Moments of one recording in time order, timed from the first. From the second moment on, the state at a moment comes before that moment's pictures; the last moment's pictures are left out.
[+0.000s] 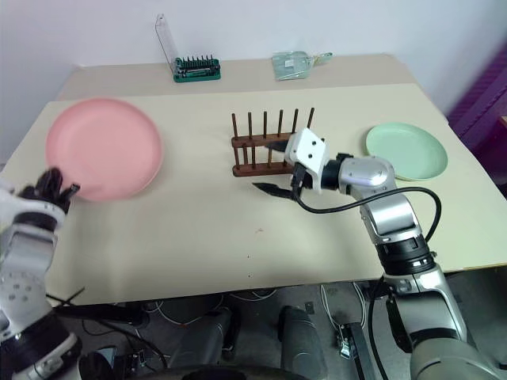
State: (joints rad) left arm -0.30 0.30 0.67 -0.45 -0.75 0.73 0.12; right arm -0.67 -0.54 0.15 -0.04 0.17 0.18 0.97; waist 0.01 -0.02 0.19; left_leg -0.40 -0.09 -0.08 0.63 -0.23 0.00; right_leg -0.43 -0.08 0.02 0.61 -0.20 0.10
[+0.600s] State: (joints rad) left arm -0.74 0.19 0.30 -0.32 -0.63 0.91 0.26; right arm -0.90 -0.49 0.38 0.26 -0.44 -0.43 0.61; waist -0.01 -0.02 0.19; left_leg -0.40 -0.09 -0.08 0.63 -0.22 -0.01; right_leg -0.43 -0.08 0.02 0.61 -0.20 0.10
